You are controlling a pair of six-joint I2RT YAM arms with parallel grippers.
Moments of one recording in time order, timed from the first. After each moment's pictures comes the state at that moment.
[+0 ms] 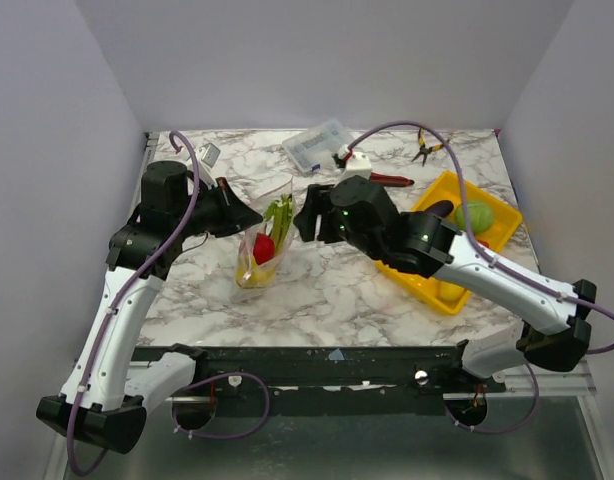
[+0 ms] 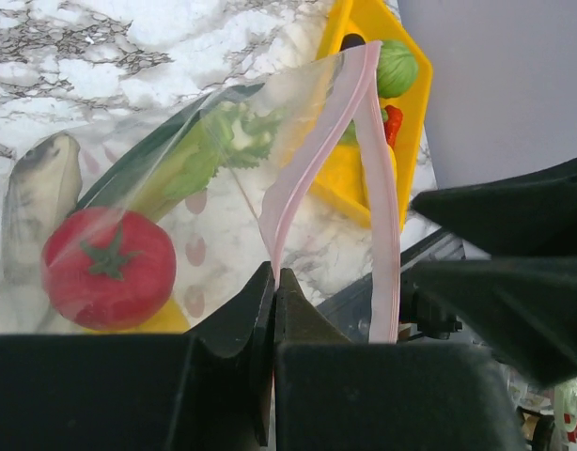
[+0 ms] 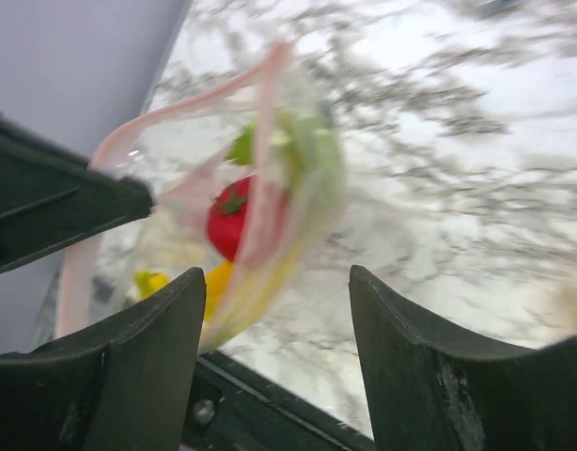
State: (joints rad) left arm -0.26 1.00 1.25 -0.74 0.49 -0.57; right arm 1.10 1.45 1.58 -0.60 0.40 0.66
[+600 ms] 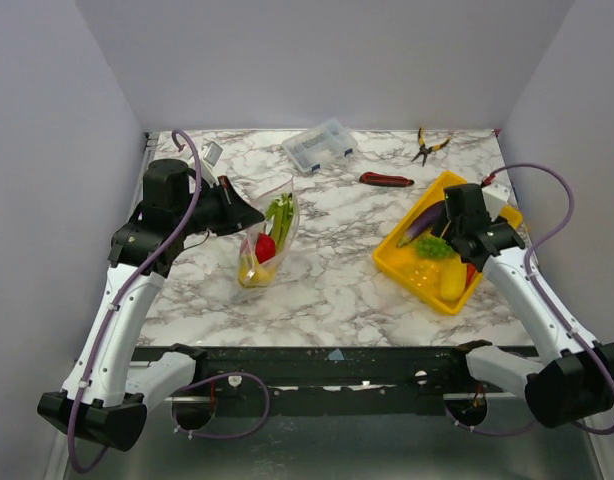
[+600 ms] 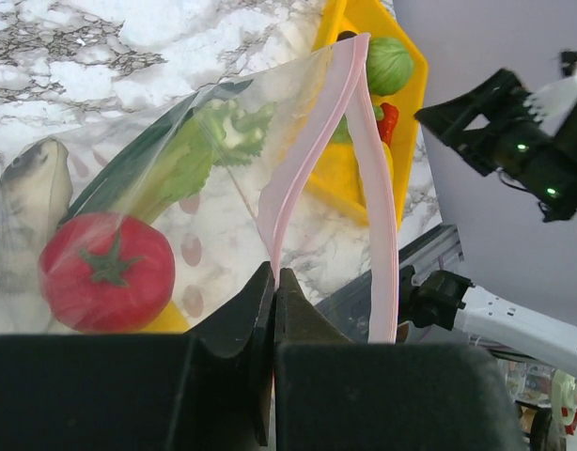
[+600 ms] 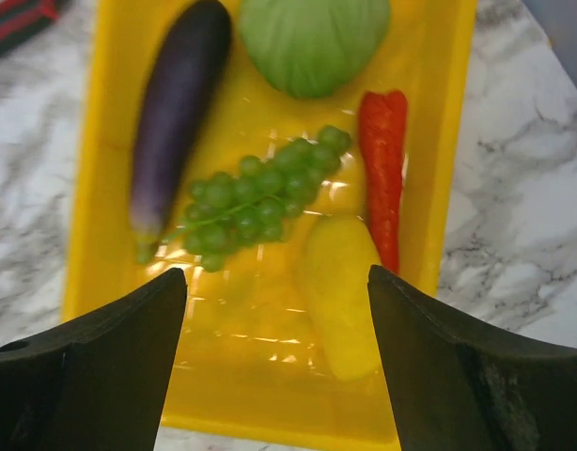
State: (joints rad) left arm -0.26 1.01 1.25 -0.72 0.51 -0.57; right arm 0.32 1.09 1.03 -0.75 0.62 0.63
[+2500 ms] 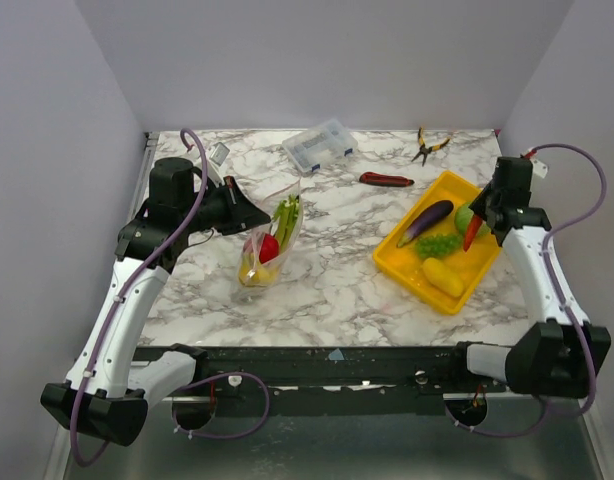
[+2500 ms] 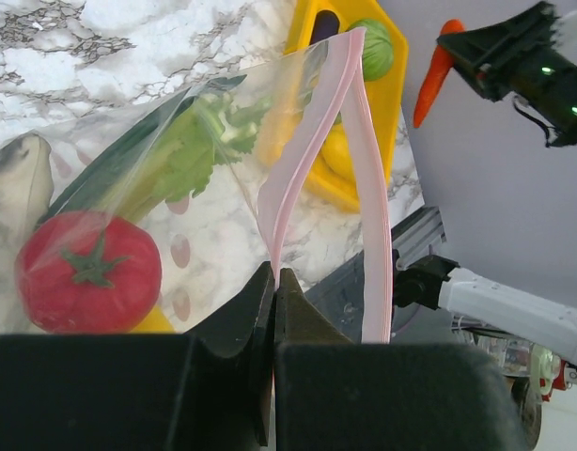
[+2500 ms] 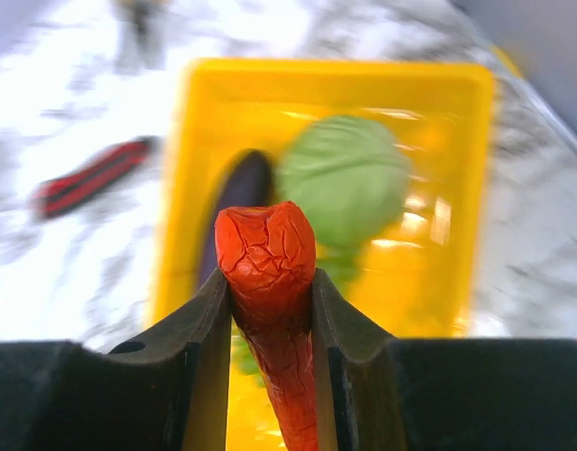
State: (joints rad) left arm -0.26 1.04 1.22 -0.68 0.59 -0.57; right arm -0.09 1.28 1.07 -0.51 0.35 0.45
